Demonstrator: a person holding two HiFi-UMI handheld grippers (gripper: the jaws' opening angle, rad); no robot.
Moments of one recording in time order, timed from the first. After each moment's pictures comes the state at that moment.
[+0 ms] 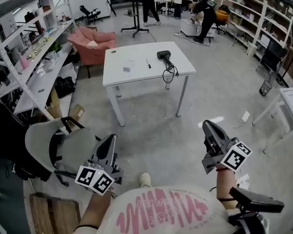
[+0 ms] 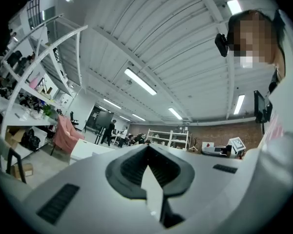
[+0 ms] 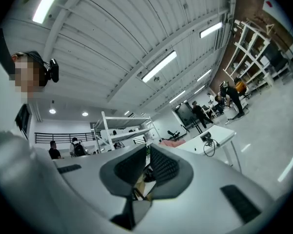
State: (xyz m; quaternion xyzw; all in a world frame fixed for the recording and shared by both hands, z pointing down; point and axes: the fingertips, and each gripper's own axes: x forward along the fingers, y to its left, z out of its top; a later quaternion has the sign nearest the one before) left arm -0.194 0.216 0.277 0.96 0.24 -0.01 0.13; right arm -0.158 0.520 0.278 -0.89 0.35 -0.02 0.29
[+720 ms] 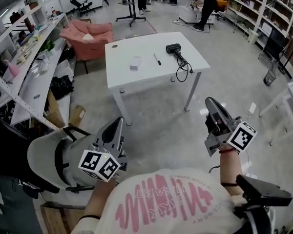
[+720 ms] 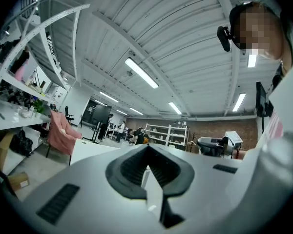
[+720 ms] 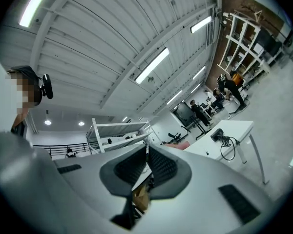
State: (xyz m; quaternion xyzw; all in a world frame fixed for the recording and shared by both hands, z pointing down) left arm -0.032 0.149 0.284 0.95 0.28 0.01 0.11; right arm -0.006 0.432 0.265 -0.88 0.33 -0.01 0.34
